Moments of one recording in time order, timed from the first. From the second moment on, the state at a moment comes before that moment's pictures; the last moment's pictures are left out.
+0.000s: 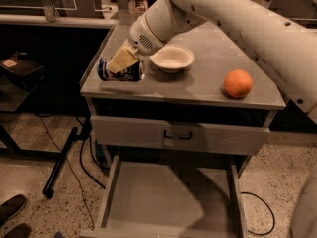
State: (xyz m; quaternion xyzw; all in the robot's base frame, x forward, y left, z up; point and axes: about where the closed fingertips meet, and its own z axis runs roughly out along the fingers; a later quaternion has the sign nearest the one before) arm 0.633 0.095 0.917 -0.57 0.72 0.22 0.33
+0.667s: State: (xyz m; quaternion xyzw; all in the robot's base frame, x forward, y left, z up) arm 0.659 0.126 0.900 -0.59 0.71 0.23 0.31
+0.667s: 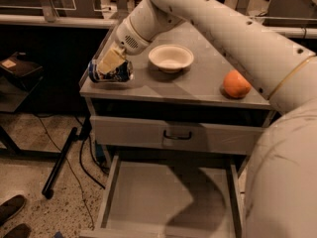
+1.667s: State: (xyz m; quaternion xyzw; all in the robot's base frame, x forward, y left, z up) arm 0.684 0.149 0.887 -0.60 0.70 0.23 0.31
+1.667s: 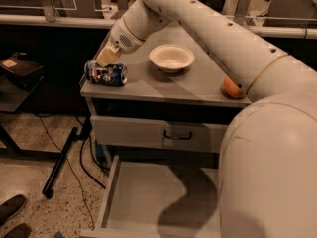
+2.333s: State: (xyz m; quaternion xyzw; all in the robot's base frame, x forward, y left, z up) arm 0.684 0.149 0.887 -0.60 0.70 0.23 0.31
